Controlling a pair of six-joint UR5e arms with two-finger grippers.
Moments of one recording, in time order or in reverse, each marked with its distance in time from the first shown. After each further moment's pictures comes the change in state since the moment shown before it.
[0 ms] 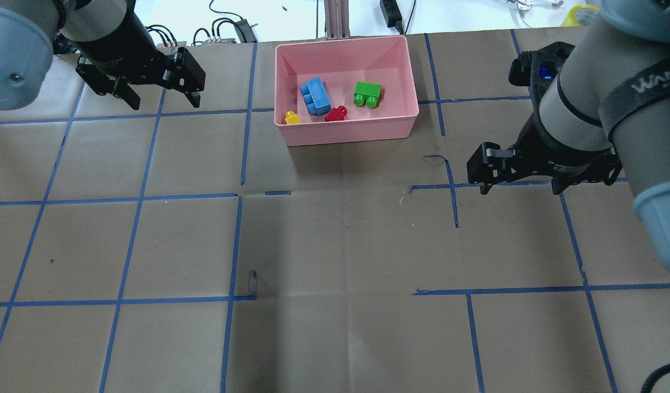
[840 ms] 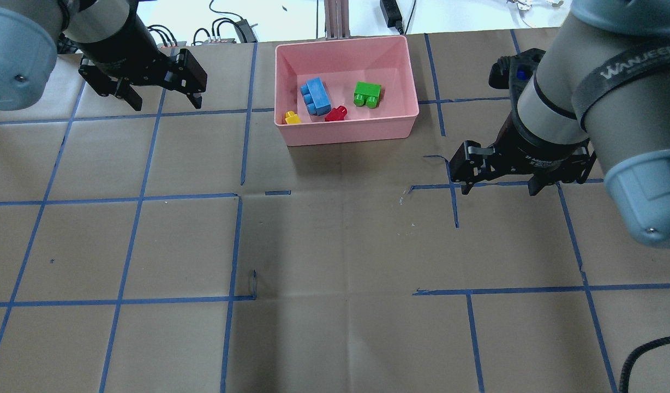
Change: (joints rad) left arm -0.001 -0.004 -0.003 0.002 0.000 -0.001; right arm 0.004 0.059 -0.003 -0.002 0.056 0.003
